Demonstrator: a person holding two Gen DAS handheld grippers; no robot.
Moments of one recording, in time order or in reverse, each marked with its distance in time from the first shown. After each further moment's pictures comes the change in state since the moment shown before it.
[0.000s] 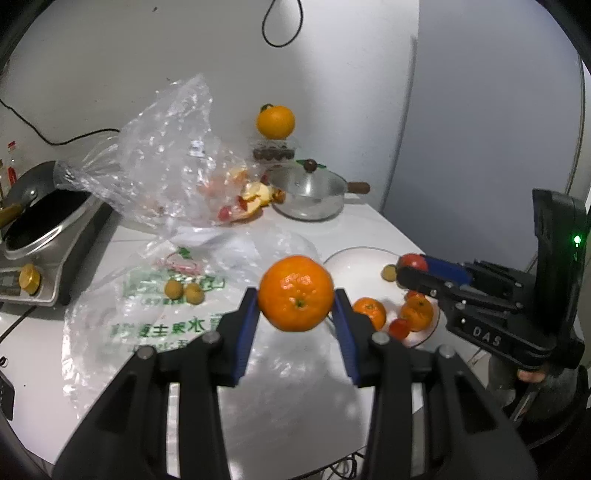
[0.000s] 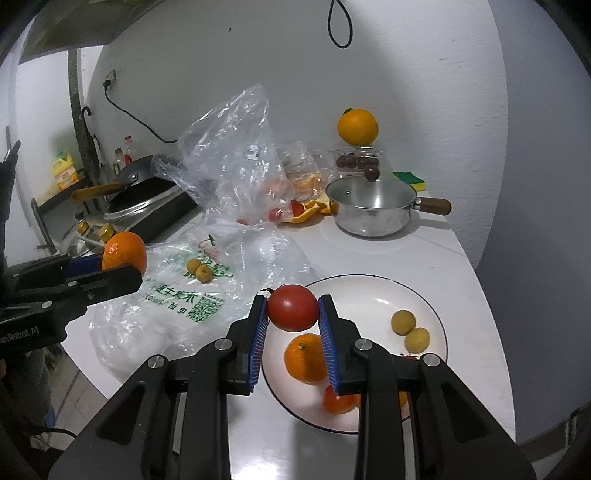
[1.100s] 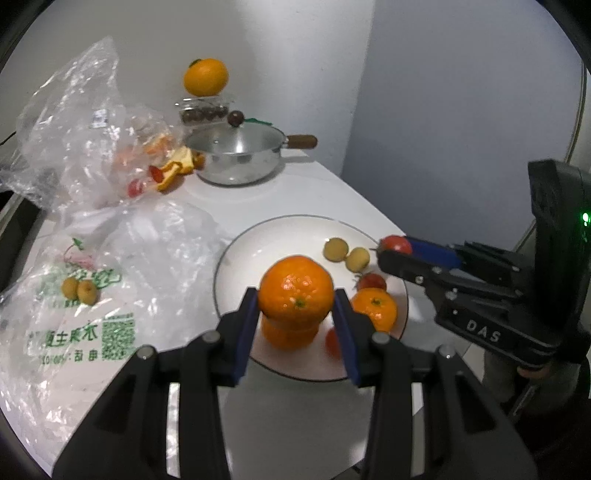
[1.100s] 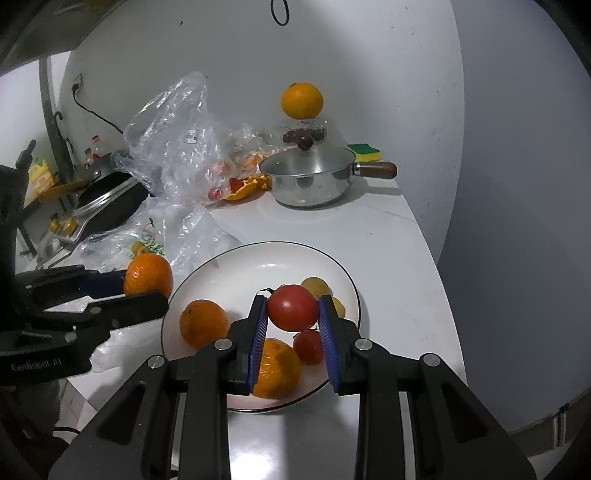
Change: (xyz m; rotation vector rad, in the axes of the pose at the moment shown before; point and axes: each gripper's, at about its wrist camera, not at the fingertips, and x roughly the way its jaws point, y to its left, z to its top) left arm 0.090 -0.075 -0.001 0.069 0.144 -0.116; right arm 0.009 -0.086 -0.025 0.065 0.065 -0.047
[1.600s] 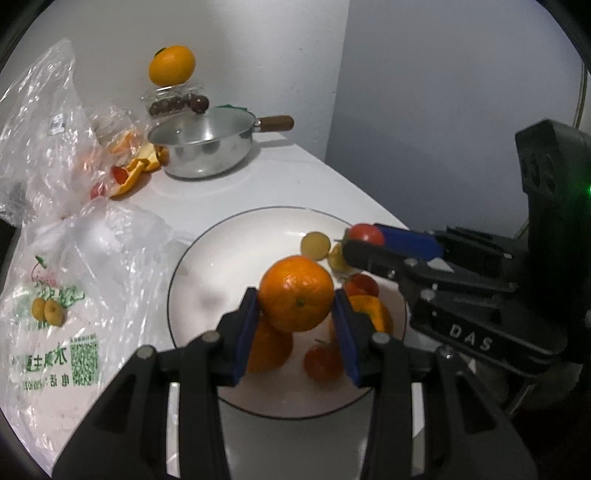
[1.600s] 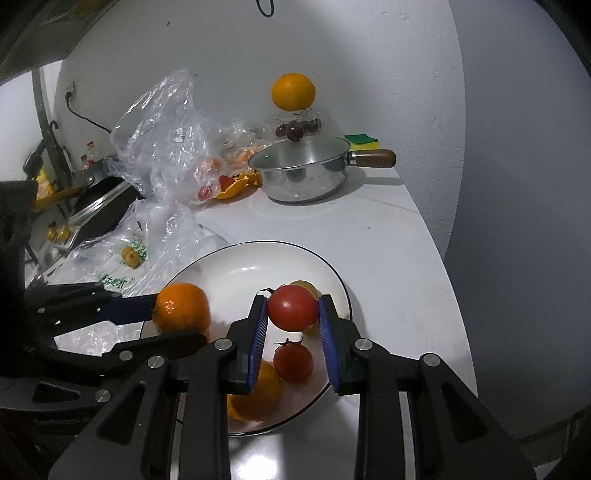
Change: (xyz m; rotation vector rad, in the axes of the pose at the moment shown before) left arm 0.042 -0.022 0.009 0.062 0.059 -0.025; right arm 0.023 -0.017 0.002 0.030 0.012 0.033
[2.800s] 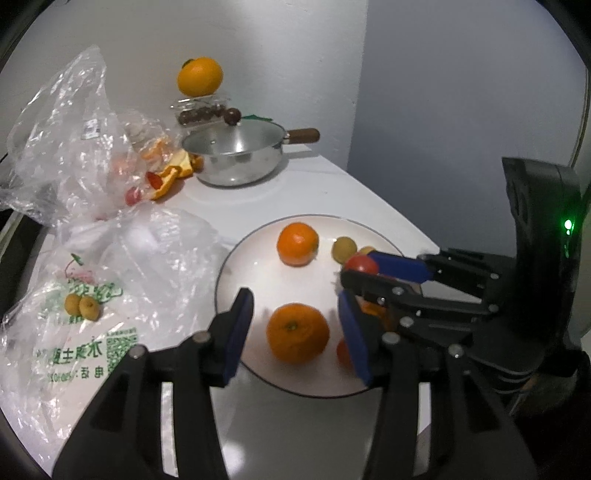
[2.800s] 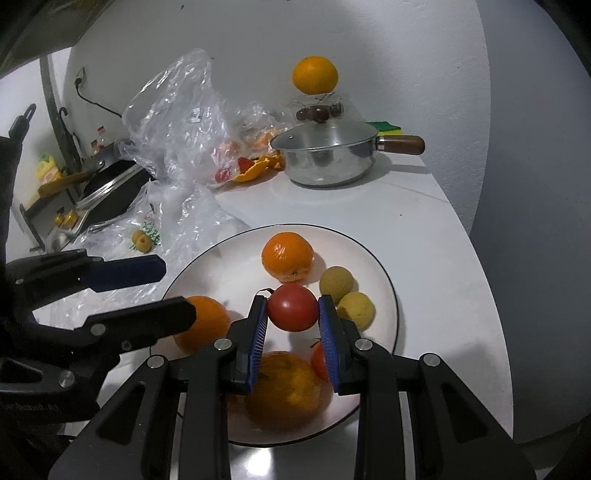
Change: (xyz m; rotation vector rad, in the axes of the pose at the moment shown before) left arm -0.029 0.018 -0.004 -0.023 -0.036 0.077; right arm 0.017 0.021 -0.004 -0.028 0.045 0.032
